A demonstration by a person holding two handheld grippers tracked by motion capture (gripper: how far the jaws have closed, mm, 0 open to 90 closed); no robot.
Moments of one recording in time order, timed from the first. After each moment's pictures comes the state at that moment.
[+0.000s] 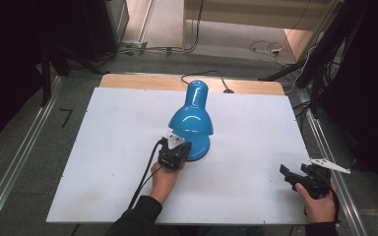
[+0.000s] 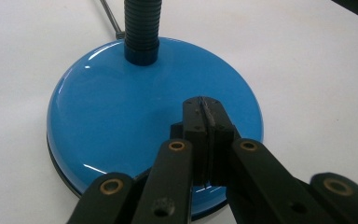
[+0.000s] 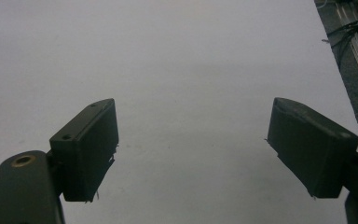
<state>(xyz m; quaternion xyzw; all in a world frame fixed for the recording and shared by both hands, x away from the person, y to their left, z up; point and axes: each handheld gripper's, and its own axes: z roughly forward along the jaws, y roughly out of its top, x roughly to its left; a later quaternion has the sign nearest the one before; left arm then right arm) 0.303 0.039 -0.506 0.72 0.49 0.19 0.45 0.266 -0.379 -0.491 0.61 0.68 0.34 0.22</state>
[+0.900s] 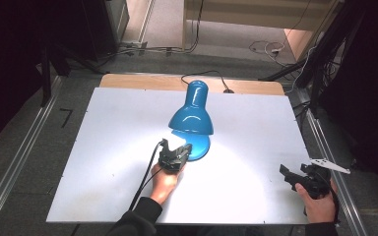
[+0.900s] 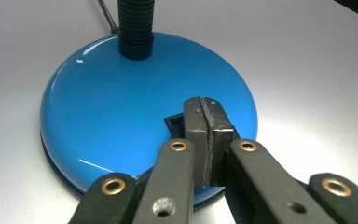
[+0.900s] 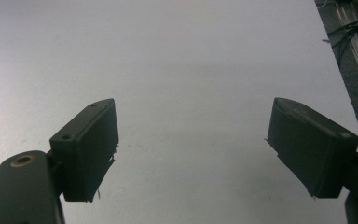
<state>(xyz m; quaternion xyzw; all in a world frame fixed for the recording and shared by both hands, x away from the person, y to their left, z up) 0.300 0.038 -0.507 0.72 0.49 0.19 0.45 0.266 -0.378 -0.491 0.61 0.68 0.34 0.22</state>
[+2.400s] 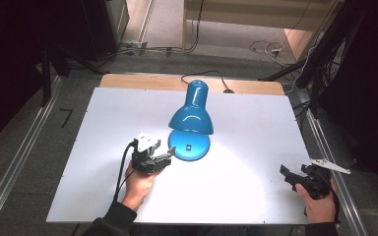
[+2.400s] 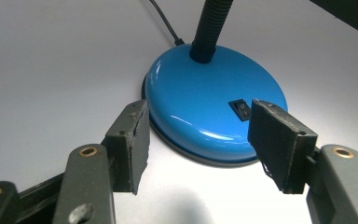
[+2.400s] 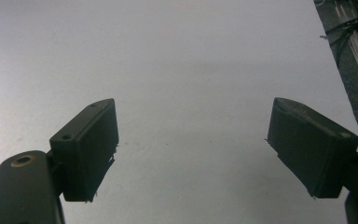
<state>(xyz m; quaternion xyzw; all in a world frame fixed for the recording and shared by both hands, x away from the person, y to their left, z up) 0.274 0.106 -0.483 0.69 0.51 0.20 0.46 0.265 -0.379 -0.491 0.62 0.68 0.34 0.22</state>
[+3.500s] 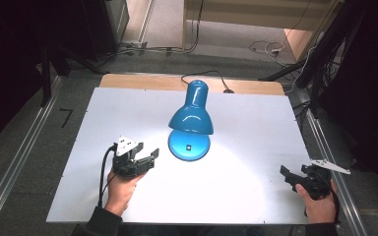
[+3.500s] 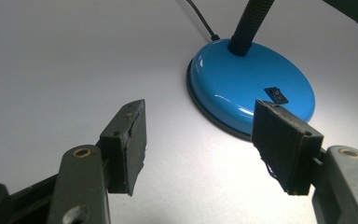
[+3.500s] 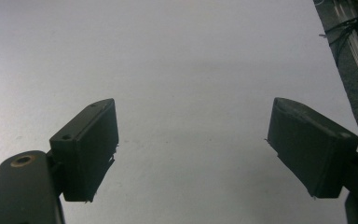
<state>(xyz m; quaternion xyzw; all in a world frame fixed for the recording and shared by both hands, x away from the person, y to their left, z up) 0.256 0.147 -0.481 0.68 0.53 0.22 0.46 0.264 -0.380 -0.492 0.62 0.68 0.34 0.22</state>
